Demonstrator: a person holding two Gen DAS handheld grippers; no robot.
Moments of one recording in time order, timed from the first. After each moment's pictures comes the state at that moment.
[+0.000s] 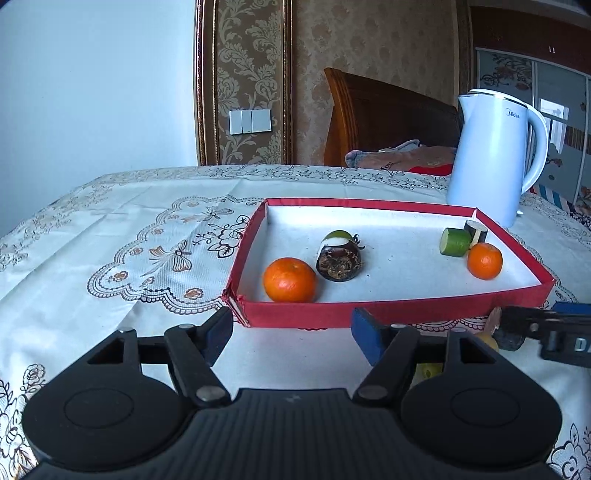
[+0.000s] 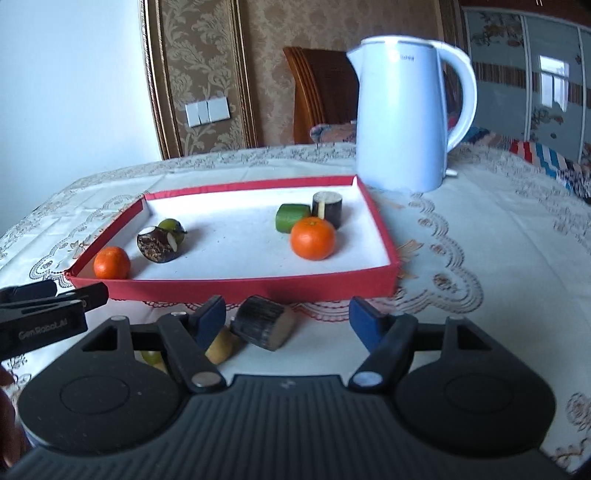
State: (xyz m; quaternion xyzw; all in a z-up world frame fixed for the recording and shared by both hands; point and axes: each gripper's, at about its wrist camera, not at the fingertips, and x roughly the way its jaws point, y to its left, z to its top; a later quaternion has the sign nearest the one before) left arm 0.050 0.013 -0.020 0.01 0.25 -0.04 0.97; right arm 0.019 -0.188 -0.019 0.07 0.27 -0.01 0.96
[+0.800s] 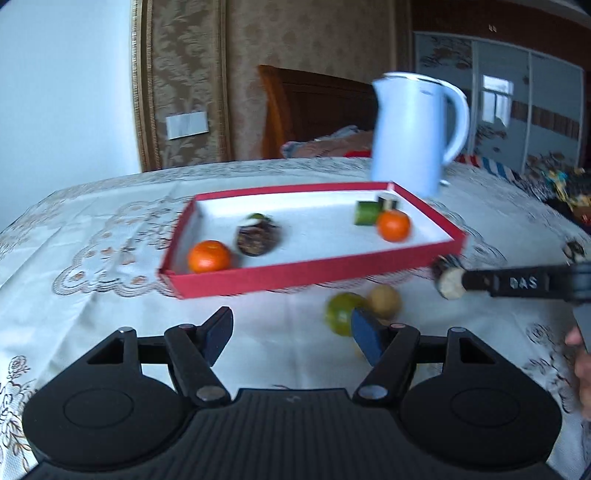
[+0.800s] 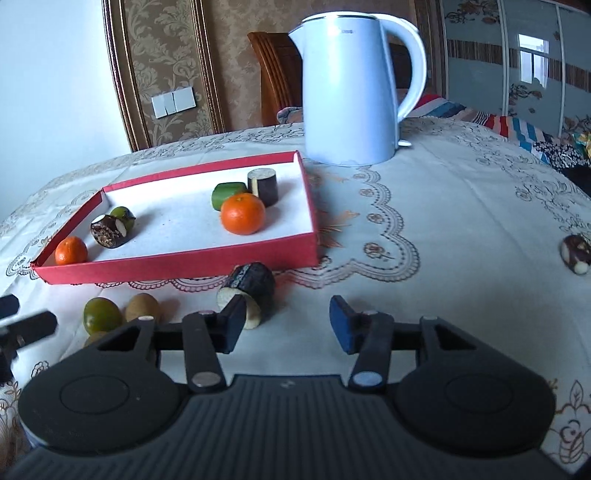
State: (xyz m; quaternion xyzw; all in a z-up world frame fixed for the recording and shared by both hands) left arm -0.005 -0.024 -0.014 0.05 0.26 -0.14 0.95; right arm -0.002 -0.245 -0.029 0.08 0.29 -0.05 0.95
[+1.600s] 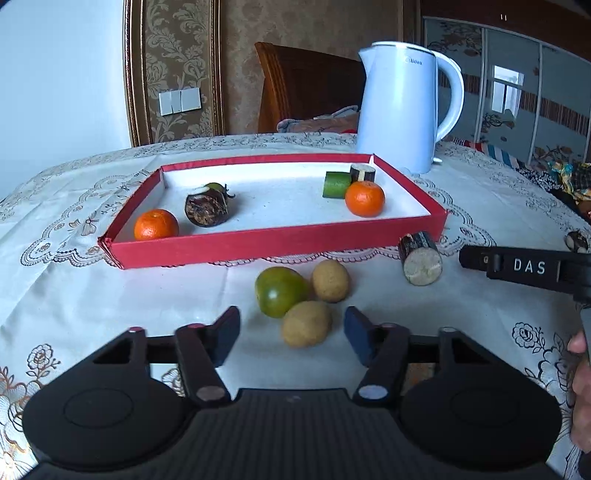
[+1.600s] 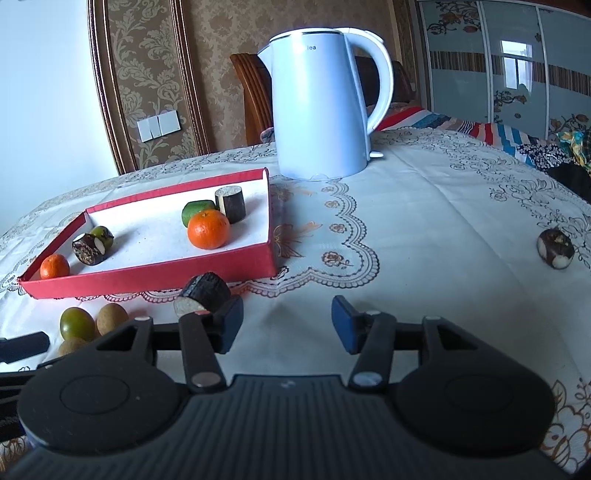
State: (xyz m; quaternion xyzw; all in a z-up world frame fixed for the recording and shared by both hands) left arm 0.000 -0.071 -0.038 0.04 0.30 -0.12 0.95; right arm -0.015 -0.268 -0.037 0.10 0.26 -0.07 0.96
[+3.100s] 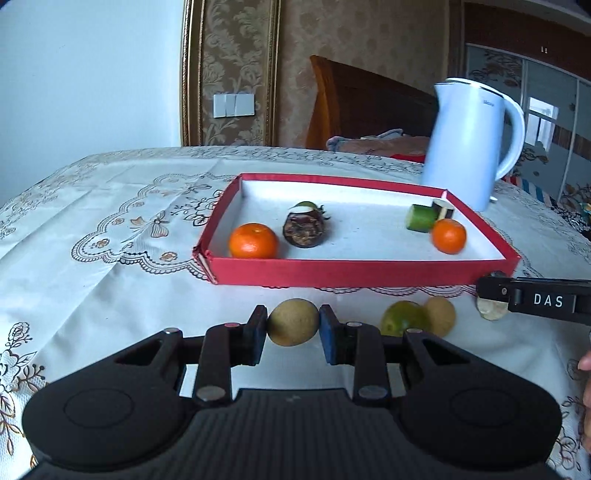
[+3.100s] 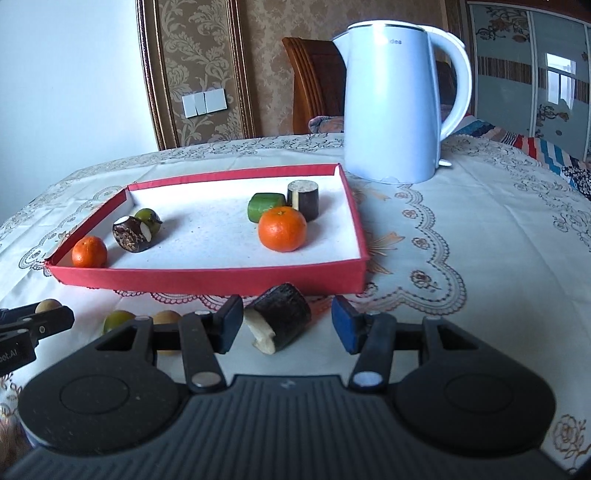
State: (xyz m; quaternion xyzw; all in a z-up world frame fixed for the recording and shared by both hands) left arm 0.026 0.003 -0.030 -0.01 0.28 -0.07 0.96; right arm 0.026 -0.220 -0.030 0.06 0.28 0.00 0.96
